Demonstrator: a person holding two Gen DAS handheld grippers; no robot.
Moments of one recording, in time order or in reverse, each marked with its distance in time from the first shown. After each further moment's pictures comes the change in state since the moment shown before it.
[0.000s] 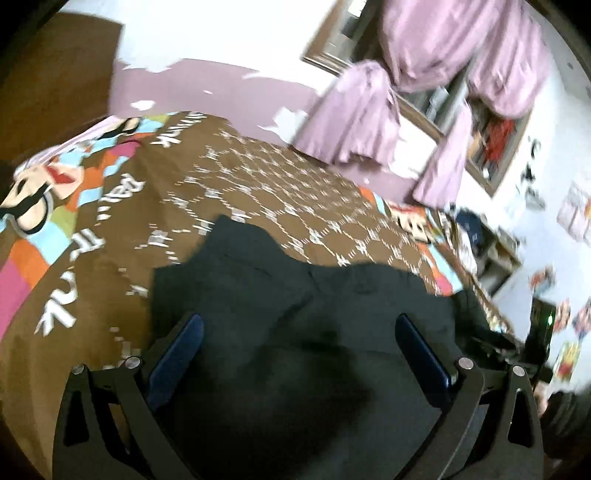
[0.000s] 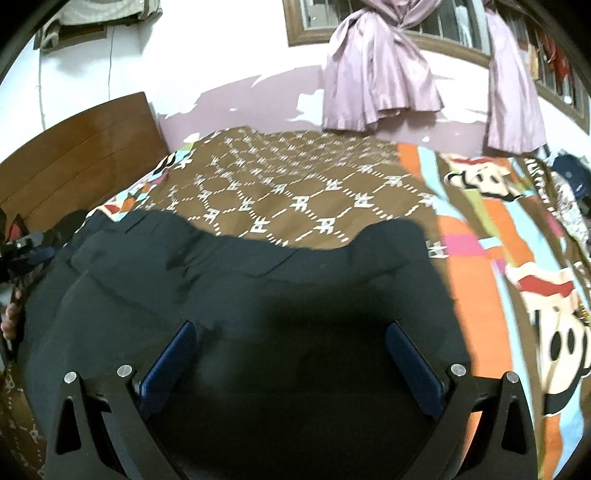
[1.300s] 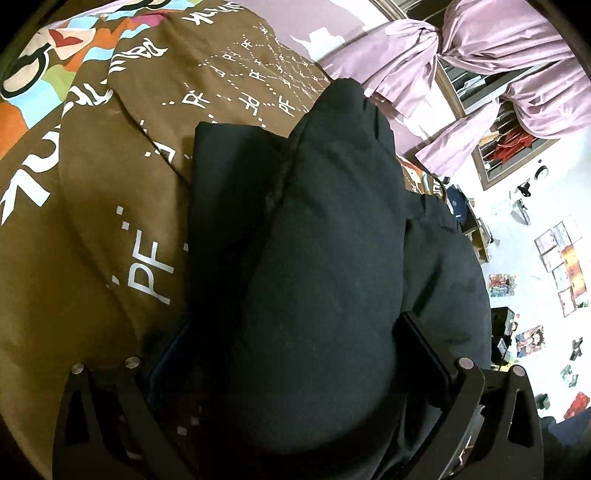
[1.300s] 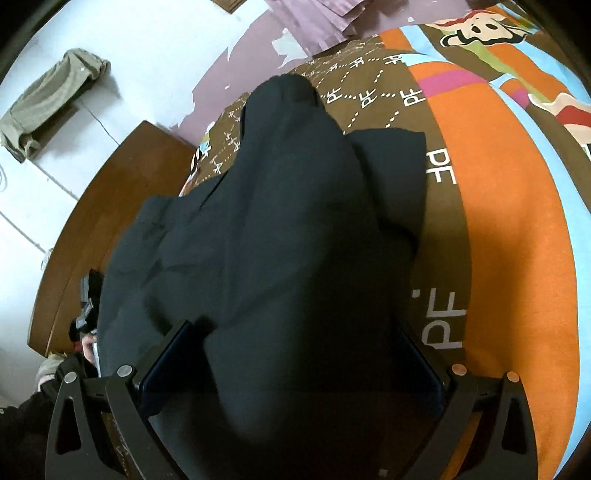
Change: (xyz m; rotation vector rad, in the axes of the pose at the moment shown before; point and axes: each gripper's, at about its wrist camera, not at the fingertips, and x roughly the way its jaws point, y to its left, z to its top) left arm 0.023 0.084 -0.020 -0.227 0.344 -0.157; right arm 0.028 -0.098 -0.066 0.372 0.255 0.442
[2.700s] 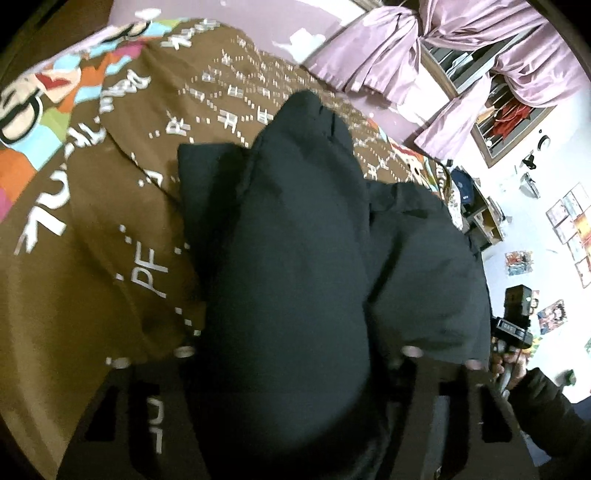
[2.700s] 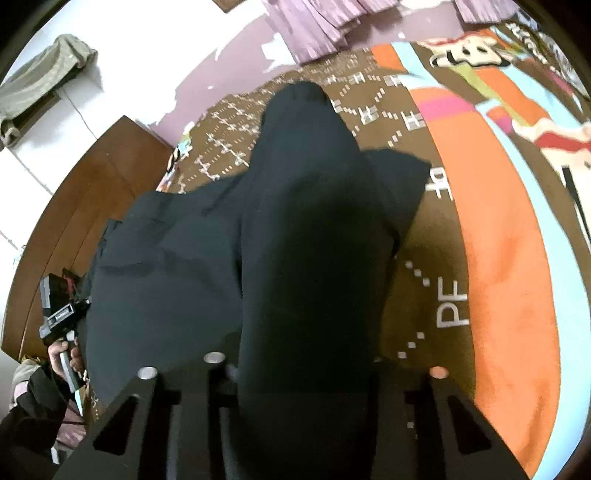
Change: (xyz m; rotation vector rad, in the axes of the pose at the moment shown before) left arm -0.018 -0.044 -0.019 0.111 -0.023 0.086; right arm -0.013 0.066 0.005 -0.035 -0.046 -0.164
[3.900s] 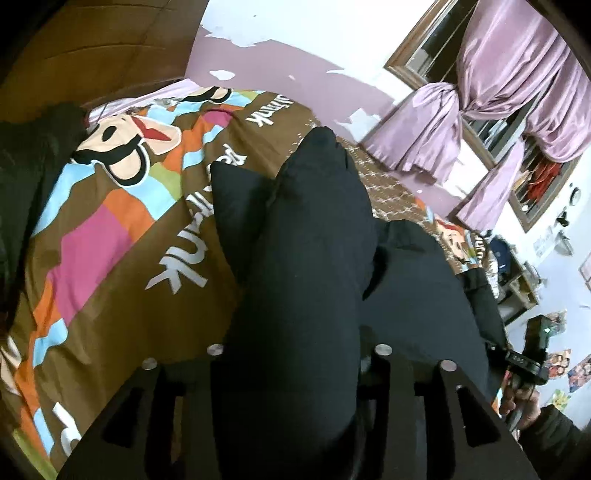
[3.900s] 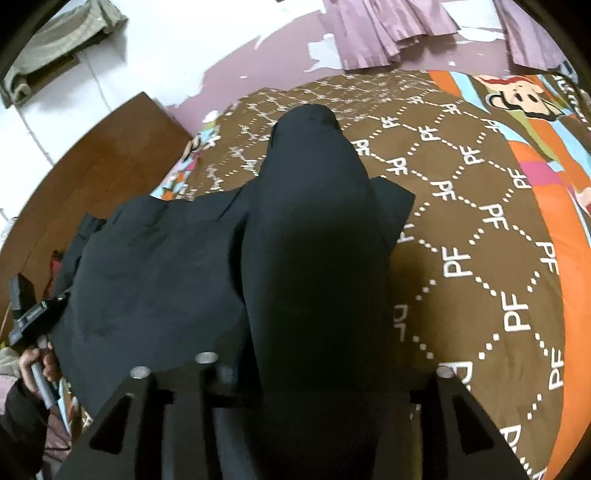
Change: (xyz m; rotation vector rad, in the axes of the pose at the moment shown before) left arm -0.094 0.042 -0.001 -0.103 -0.242 0.189; right arm 0.076 0.093 0.023 -0.098 0.006 -0.067
